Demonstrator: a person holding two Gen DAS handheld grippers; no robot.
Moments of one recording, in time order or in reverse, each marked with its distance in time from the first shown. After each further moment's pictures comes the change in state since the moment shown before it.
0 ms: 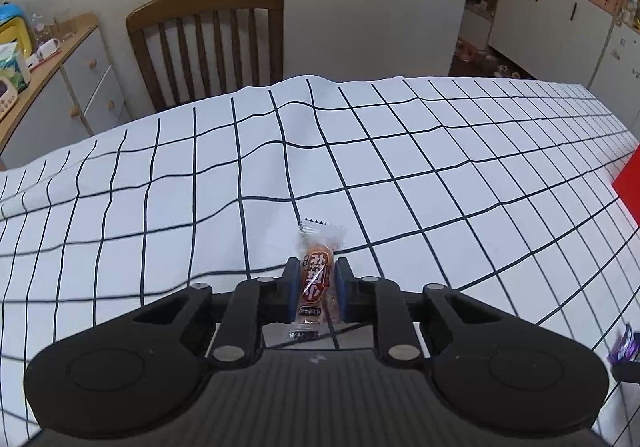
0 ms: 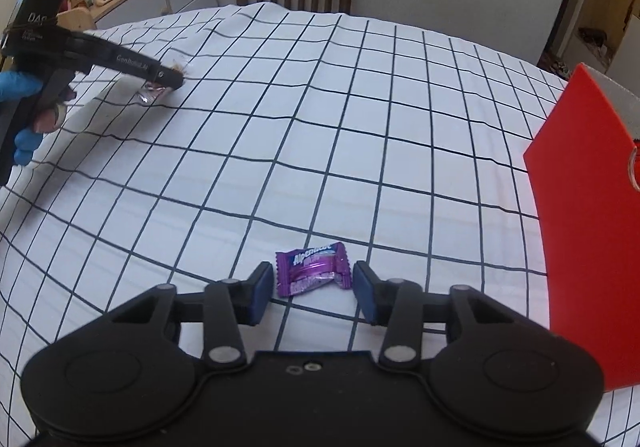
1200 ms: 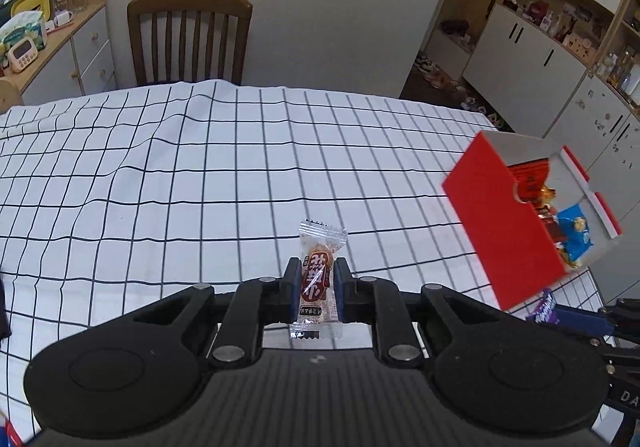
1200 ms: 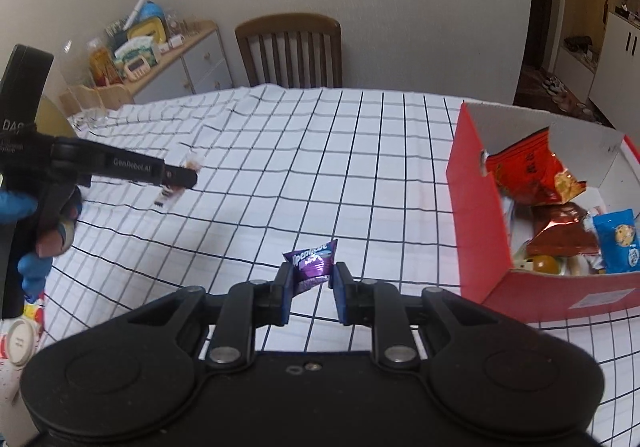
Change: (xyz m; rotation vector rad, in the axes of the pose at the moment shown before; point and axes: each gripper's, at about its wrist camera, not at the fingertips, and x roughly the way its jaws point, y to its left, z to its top) left arm -0.172 -0.140 -0.045 -0.165 -0.013 -0.101; right arm -0.148 -0.050 -0.037 0.086 -0.168 0.096
